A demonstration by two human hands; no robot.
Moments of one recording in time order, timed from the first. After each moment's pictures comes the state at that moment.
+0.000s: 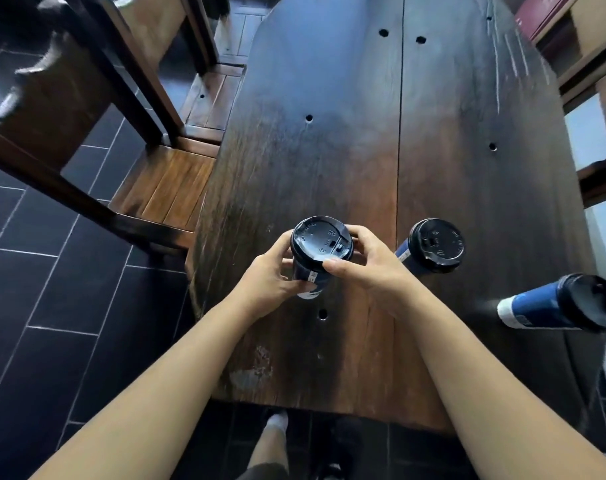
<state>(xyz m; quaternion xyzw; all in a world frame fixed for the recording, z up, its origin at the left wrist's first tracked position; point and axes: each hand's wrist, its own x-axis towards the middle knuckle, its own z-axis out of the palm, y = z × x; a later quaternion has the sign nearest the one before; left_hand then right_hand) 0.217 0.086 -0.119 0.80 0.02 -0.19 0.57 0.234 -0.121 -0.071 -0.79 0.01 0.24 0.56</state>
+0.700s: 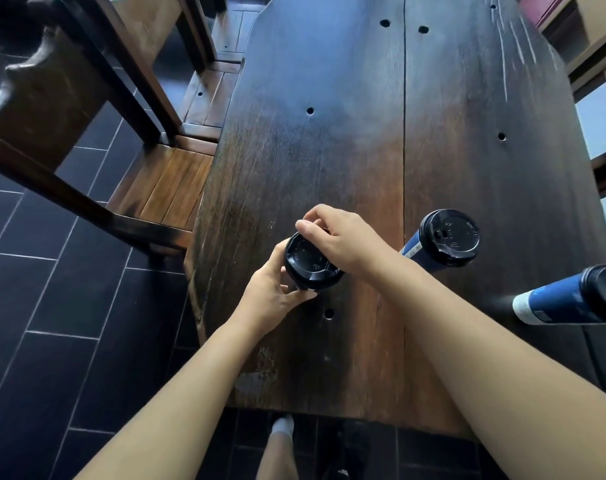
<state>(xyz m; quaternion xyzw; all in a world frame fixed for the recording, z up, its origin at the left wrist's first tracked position) 0.195 0.084 -0.158 0.77 0.04 -0.15 0.61 0.273 -0.072 -0.082 -0.91 -0.10 0.20 0.35</state>
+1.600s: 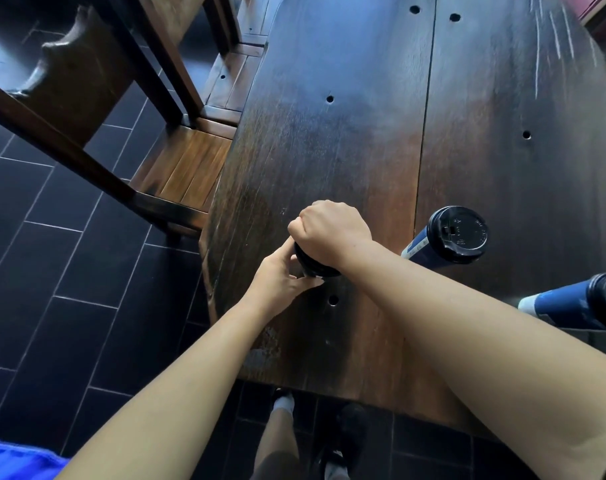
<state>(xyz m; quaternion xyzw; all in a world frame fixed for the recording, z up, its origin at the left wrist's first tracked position) 0.188 0.078 -0.150 0.79 0.09 -0.15 0.58 0.277 -0.037 -0.090 -0.96 -0.20 0.15 0.12</state>
